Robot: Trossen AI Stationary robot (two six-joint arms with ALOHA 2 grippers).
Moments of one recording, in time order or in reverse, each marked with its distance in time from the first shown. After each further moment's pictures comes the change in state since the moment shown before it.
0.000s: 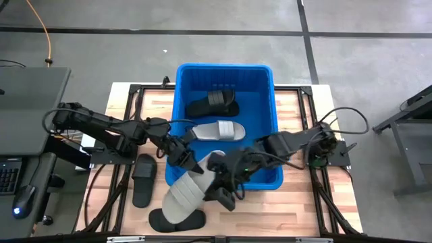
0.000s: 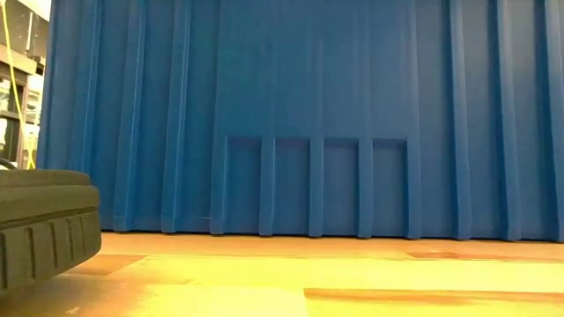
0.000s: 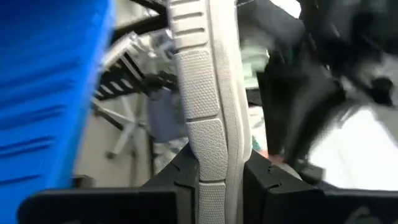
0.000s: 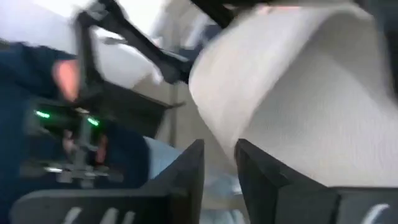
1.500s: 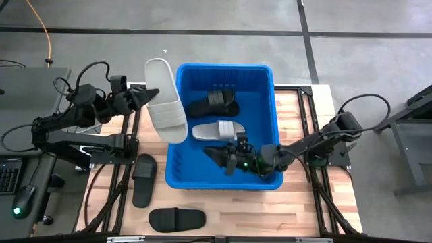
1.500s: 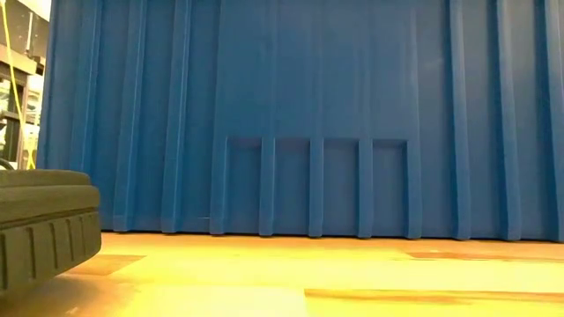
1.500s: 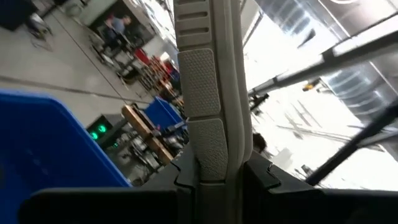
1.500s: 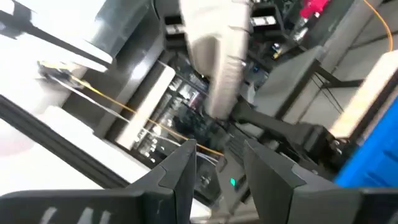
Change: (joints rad) left arm 0.314 -0.597 0.000 -0.275 -0.603 0.391; right arm -0.010 -0.306 -1.081 1.561 0.801 -0.027
